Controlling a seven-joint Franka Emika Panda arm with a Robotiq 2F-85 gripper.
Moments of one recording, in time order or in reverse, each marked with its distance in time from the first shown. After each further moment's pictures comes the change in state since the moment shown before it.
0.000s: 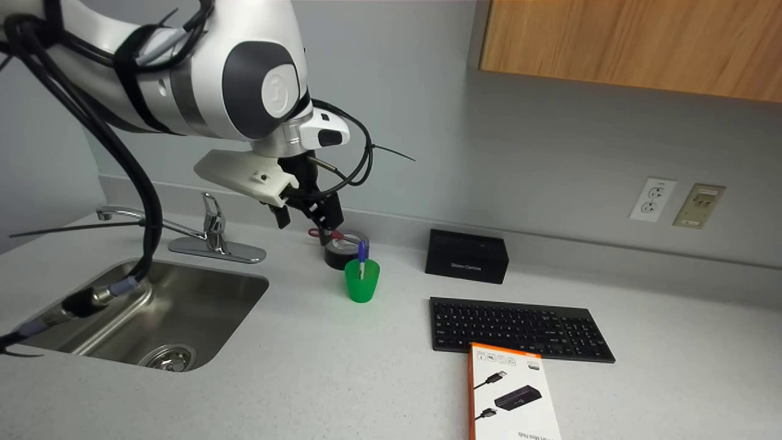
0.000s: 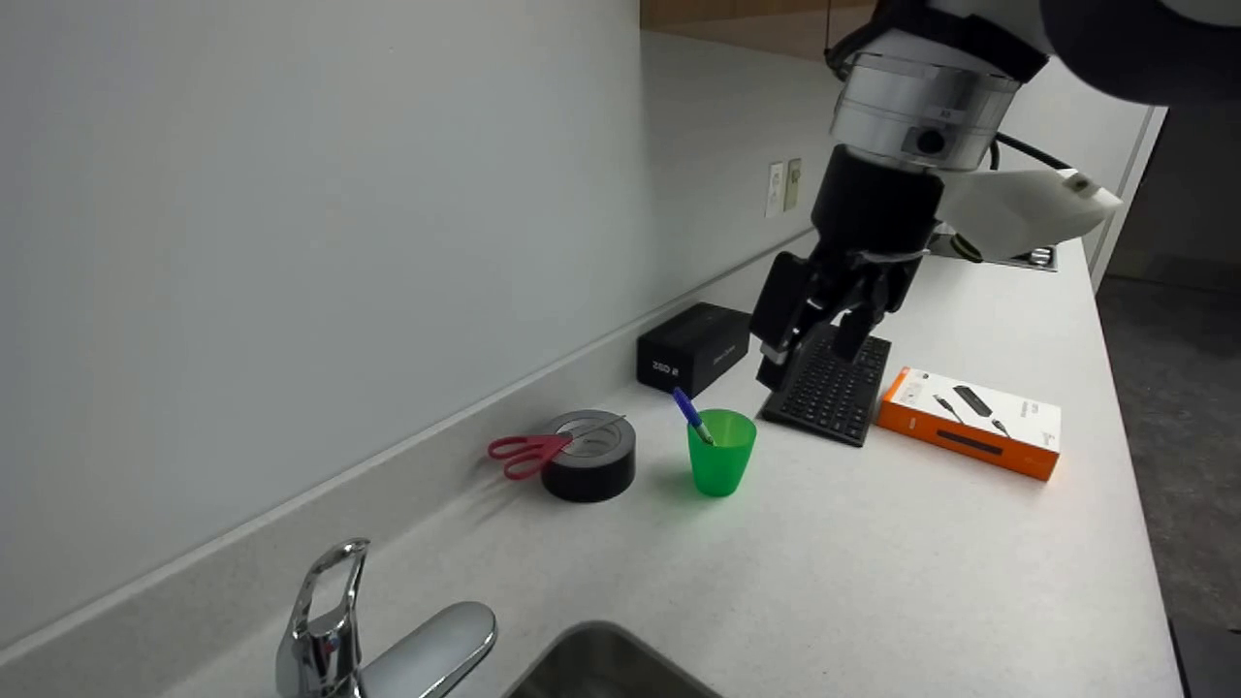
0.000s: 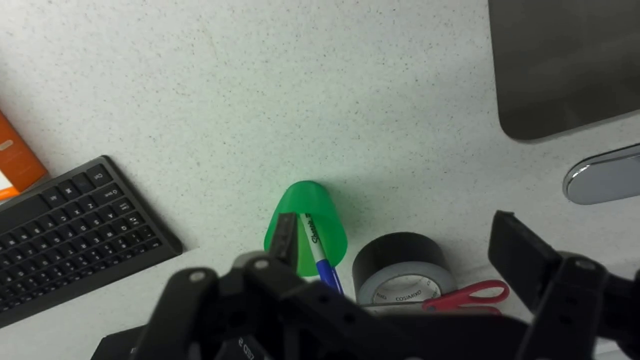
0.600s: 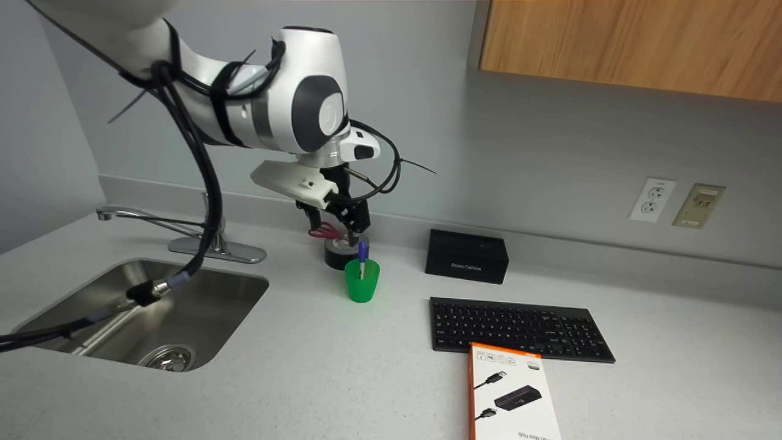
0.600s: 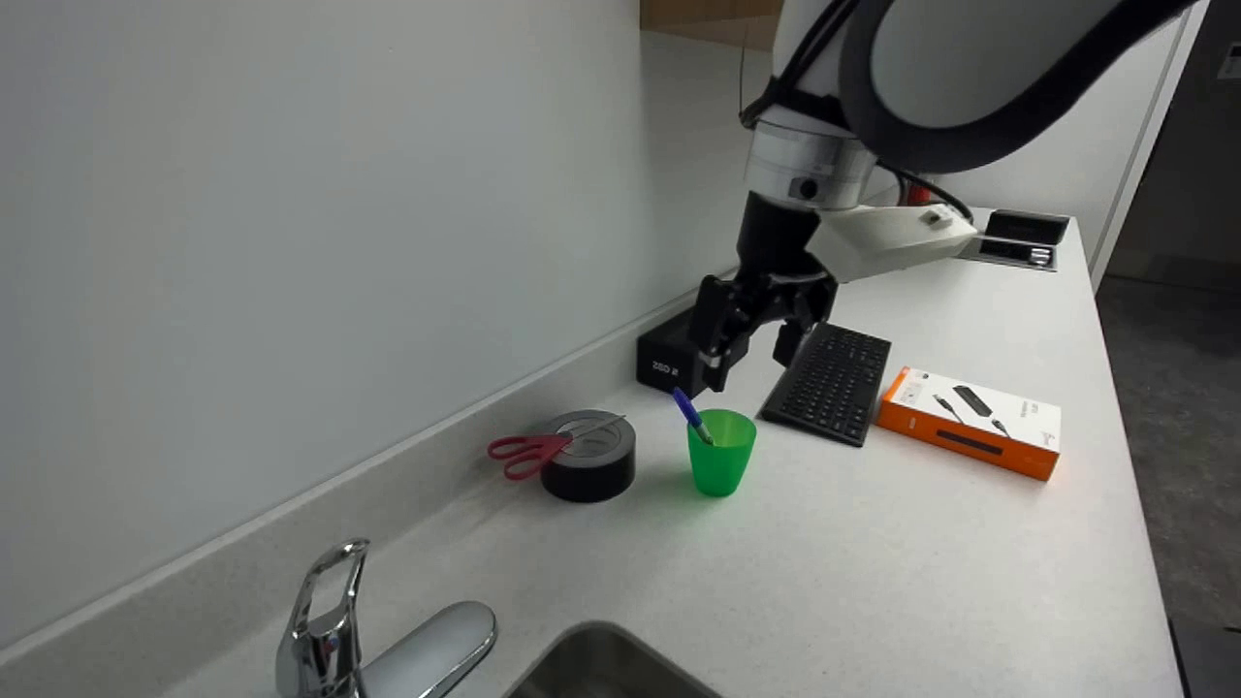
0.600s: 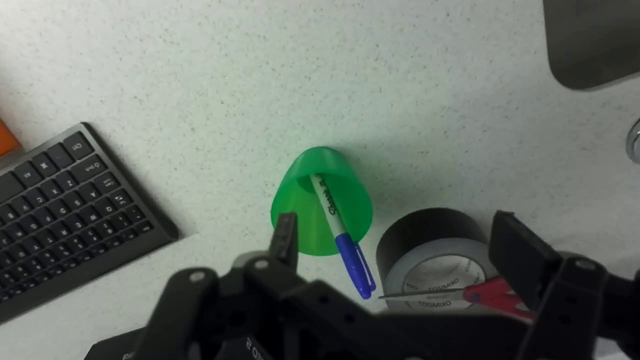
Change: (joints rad) arm 0.004 0.249 -0.054 0.219 -0.010 -0.012 0.000
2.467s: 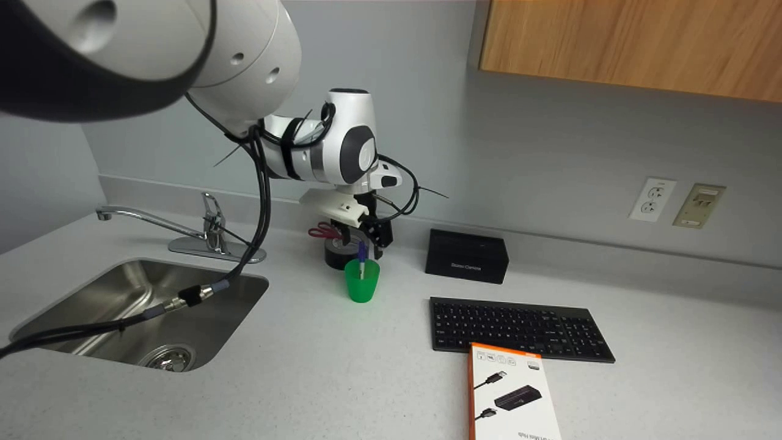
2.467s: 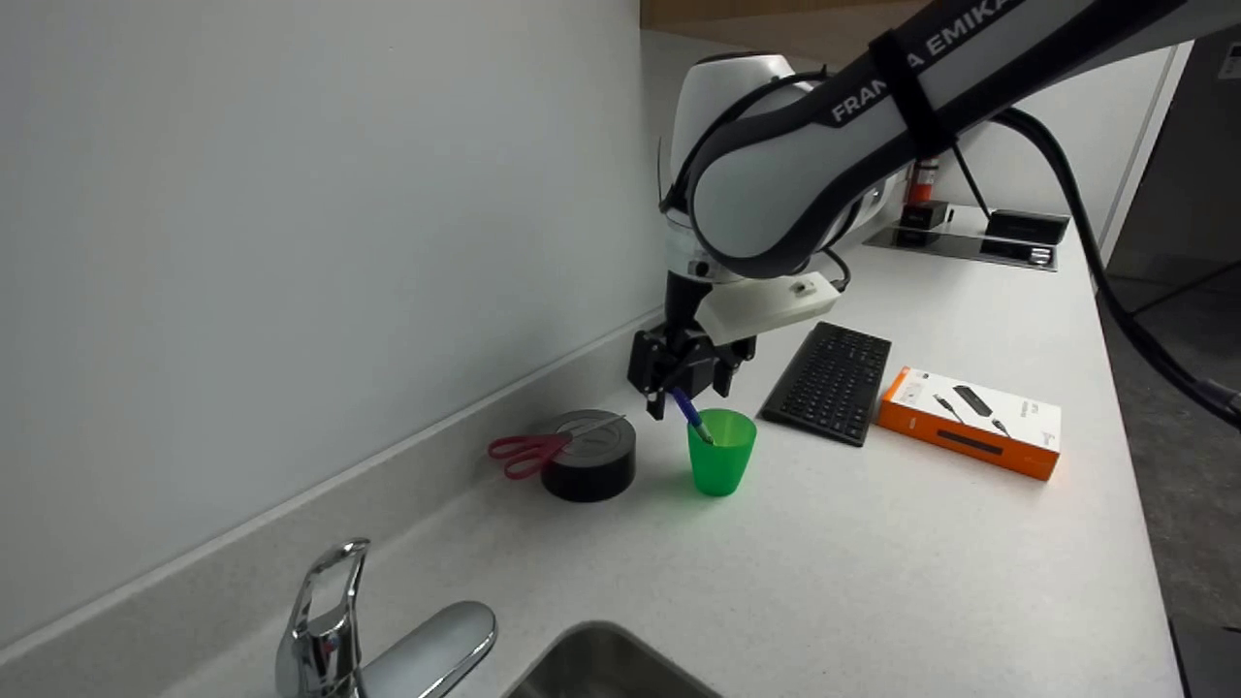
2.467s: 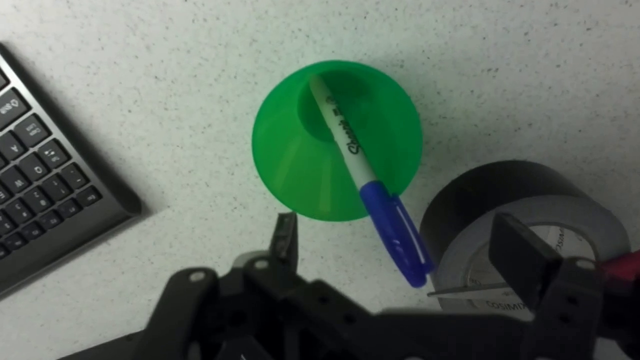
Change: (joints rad) arm 0.052 0.369 -0.095 0.333 0.005 -0.012 0.014
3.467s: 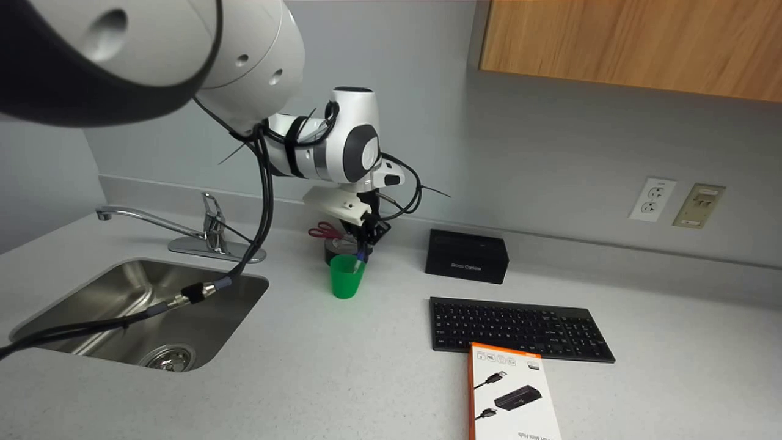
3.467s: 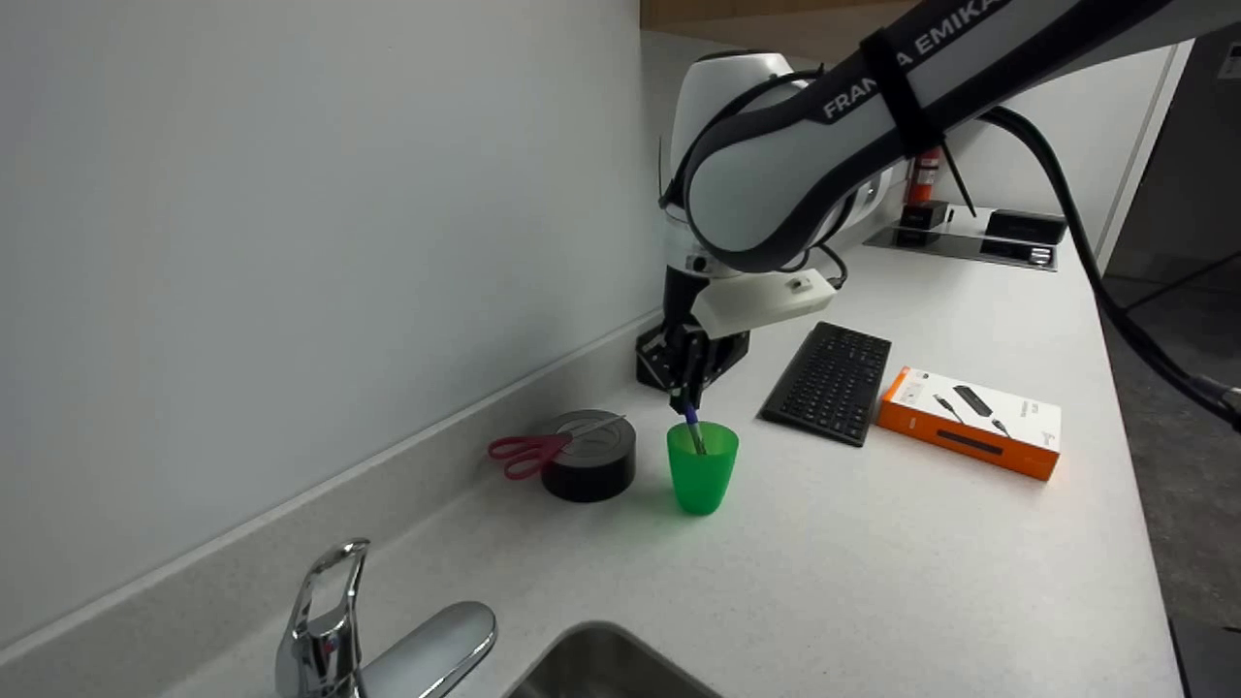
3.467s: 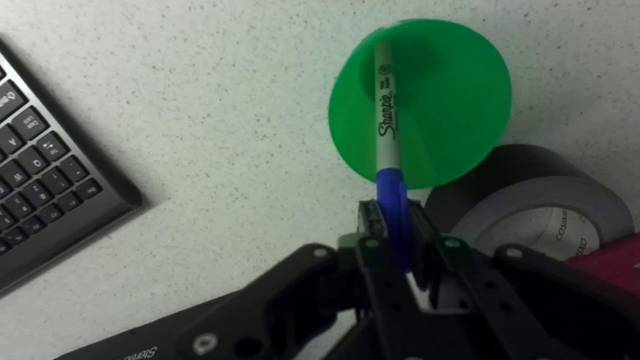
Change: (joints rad) arm 0.000 0.010 -0.009 0.023 0.016 -0.002 0.000
